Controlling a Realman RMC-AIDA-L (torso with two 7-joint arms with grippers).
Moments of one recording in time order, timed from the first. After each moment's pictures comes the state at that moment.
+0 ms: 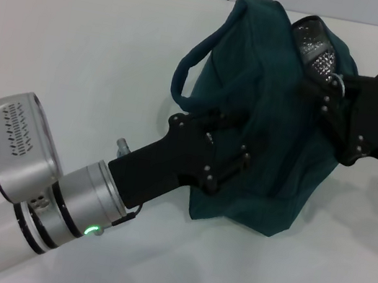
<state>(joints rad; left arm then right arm) -0.46 -2.10 2.79 0.29 -0.58 1.42 -0.45 0.49 2.02 -1.22 -0.44 -1.11 -1.66 0.85</state>
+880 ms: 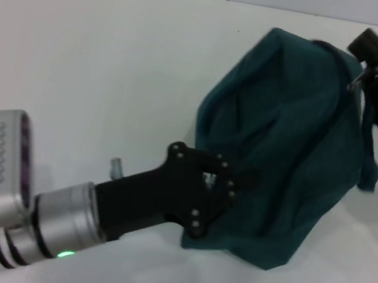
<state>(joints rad) -0.46 -2.09 2.80 0.20 -0.41 1.58 -0.44 0.49 2.03 -1.22 -0.30 -0.87 -1.69 0.77</state>
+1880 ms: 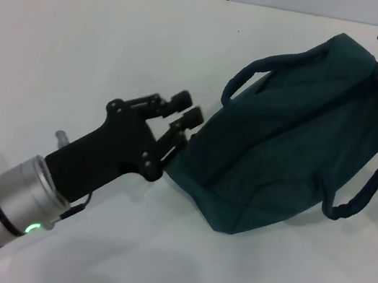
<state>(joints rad) -0.40 -2.09 2.76 0.14 -0.60 1.64 -0.48 0.48 2.03 -1.21 -0.26 -0.79 -1.66 0.74</state>
